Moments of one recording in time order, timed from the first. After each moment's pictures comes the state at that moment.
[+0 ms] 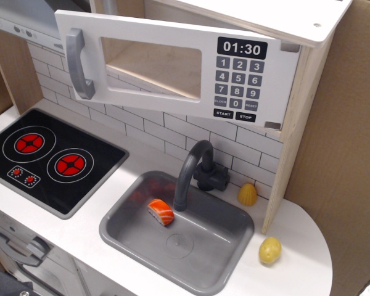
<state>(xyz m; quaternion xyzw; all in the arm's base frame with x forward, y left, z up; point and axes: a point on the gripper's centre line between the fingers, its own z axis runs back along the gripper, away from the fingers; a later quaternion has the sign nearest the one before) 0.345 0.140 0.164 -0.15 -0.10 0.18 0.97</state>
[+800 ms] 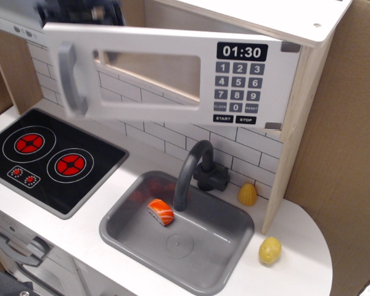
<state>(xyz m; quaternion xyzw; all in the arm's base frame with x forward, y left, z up) 0.319 0.112 0.076 -0.06 -0.02 0.13 0.99</state>
